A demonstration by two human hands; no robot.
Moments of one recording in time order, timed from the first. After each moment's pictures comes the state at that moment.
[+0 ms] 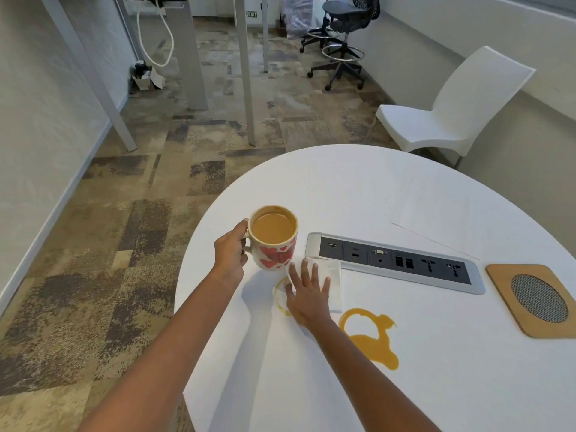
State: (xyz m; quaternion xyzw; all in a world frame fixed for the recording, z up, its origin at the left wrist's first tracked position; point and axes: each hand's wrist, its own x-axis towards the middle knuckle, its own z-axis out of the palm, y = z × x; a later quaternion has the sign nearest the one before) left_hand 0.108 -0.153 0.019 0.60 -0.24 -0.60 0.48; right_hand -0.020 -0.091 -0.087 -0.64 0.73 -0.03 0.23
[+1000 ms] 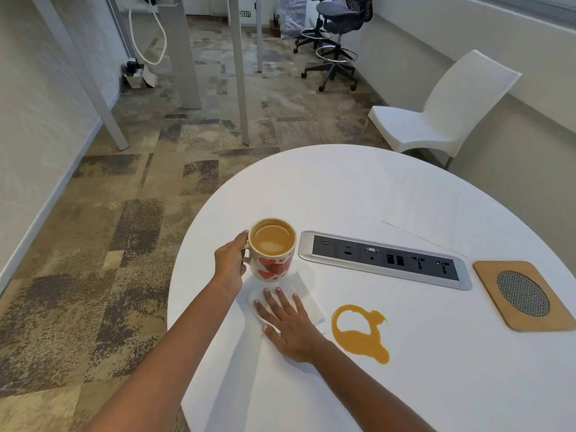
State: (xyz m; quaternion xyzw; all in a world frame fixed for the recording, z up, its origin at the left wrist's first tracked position) left_hand 0.104 -0.142 -0.001 0.60 -0.23 -0.61 0.46; right_hand -0.019 -0.042 -0.092 -0.81 0.54 0.02 0.23
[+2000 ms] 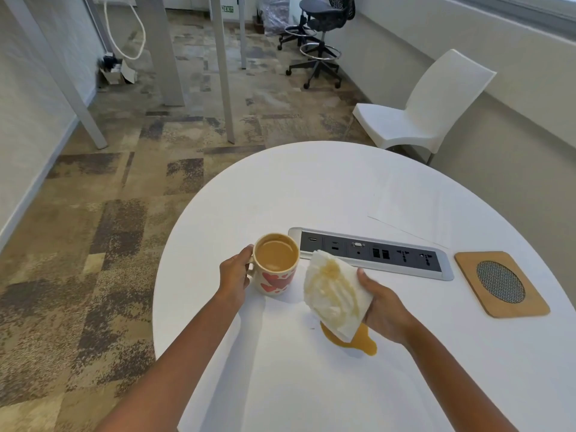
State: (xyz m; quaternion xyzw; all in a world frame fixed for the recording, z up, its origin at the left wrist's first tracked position) left_hand 0.082 -0.123 -0.022 0.60 -0.24 -0.63 0.42; right_hand -0.136 -0.018 0.010 -0.21 0.53 -0.42 0.71
